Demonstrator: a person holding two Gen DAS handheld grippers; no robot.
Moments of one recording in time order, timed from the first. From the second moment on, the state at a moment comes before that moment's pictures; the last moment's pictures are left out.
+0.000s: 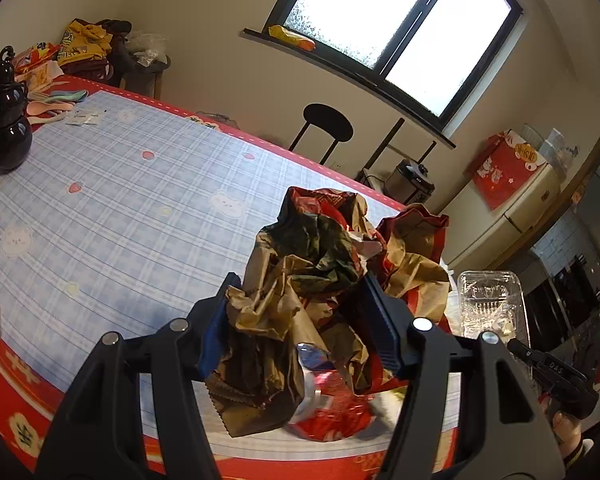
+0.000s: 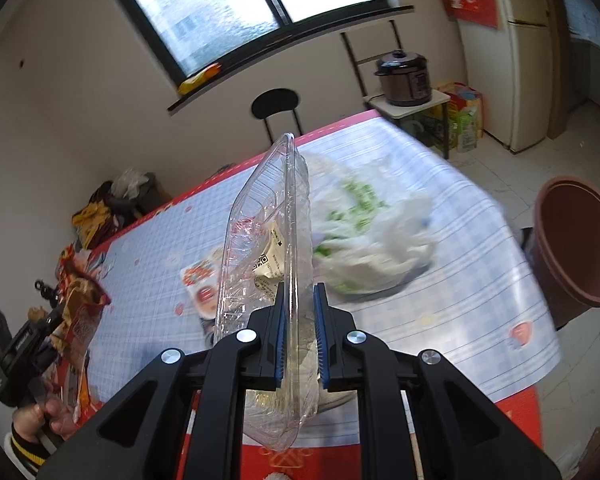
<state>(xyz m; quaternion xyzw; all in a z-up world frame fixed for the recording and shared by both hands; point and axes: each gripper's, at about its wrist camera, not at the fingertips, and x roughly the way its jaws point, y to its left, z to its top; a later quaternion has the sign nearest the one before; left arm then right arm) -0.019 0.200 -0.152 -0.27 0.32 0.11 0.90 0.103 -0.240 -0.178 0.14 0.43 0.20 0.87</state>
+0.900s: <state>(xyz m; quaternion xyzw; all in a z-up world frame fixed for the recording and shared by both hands) 0.060 0.000 -0.133 -0.21 0.33 0.05 0.92 0.237 -0.584 -0.227 0.13 0.41 -0.12 0.90</state>
